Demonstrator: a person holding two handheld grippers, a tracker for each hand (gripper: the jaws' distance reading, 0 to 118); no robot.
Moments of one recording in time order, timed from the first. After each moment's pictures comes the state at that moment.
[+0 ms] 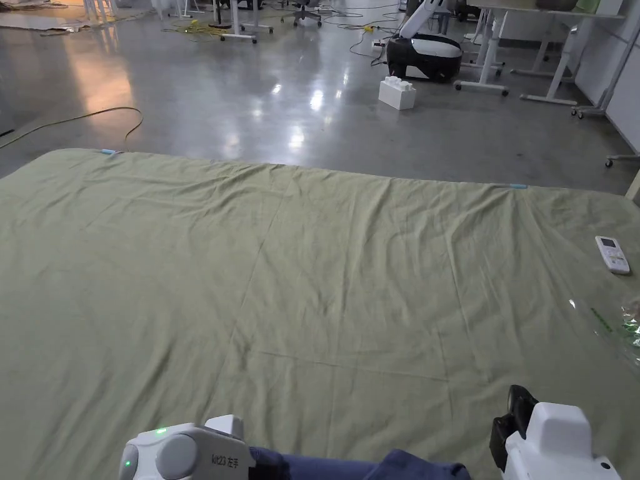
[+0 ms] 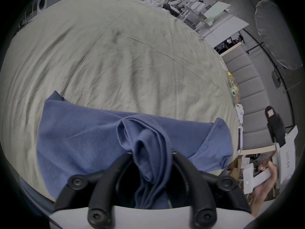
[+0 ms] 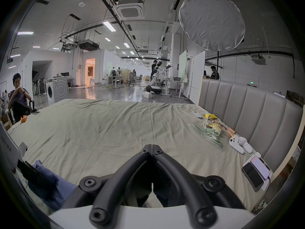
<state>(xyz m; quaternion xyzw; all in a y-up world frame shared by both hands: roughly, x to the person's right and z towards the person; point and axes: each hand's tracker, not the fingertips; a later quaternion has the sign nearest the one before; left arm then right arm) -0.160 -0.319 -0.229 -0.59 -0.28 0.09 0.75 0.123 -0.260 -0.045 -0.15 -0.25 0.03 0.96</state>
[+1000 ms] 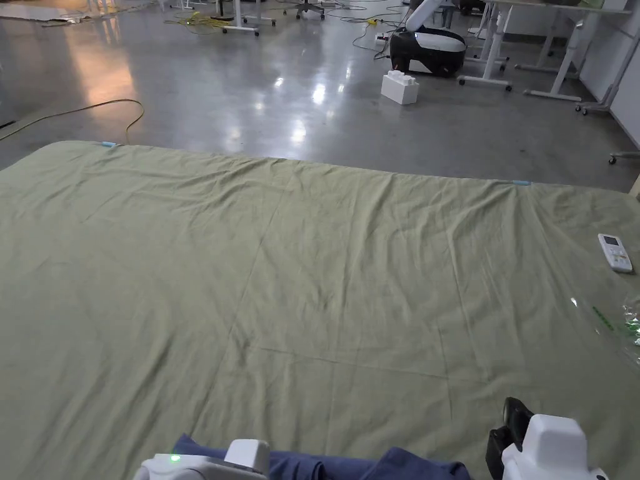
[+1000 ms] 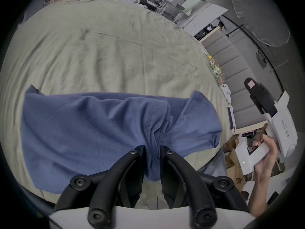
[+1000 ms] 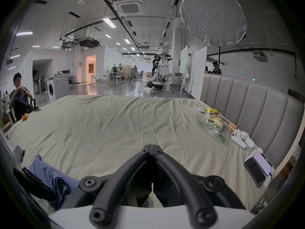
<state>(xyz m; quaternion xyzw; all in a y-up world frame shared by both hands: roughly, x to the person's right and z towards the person) -0.144 -0.319 -0.180 -0.58 -0.37 0.05 0.73 0.122 -0.272 -0.042 -0.17 -0.24 0.02 0.95</state>
